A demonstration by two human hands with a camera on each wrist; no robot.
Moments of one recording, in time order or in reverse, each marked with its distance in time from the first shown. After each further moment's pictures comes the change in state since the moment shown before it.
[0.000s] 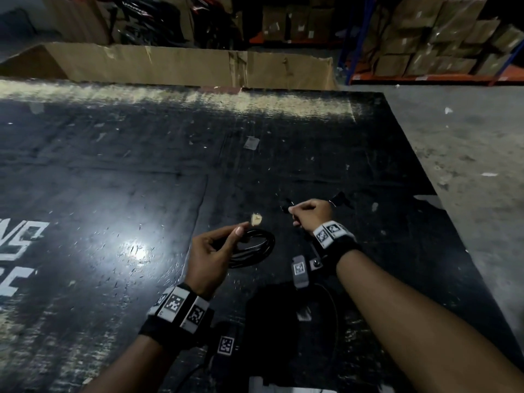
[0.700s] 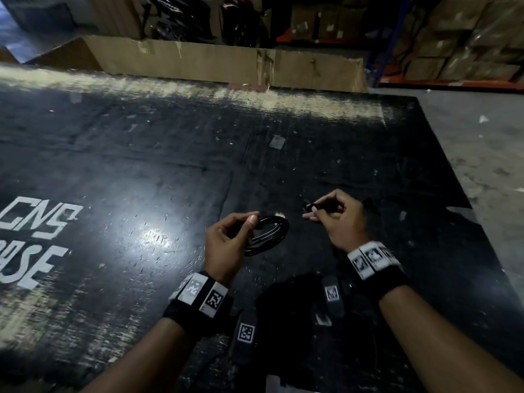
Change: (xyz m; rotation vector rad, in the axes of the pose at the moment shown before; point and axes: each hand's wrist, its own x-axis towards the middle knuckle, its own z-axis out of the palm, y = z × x) left_hand 0.009 0.003 -0.014 -0.058 0.183 -0.066; right_hand -0.061 -0.028 -0.015 0.200 -0.116 -0.464
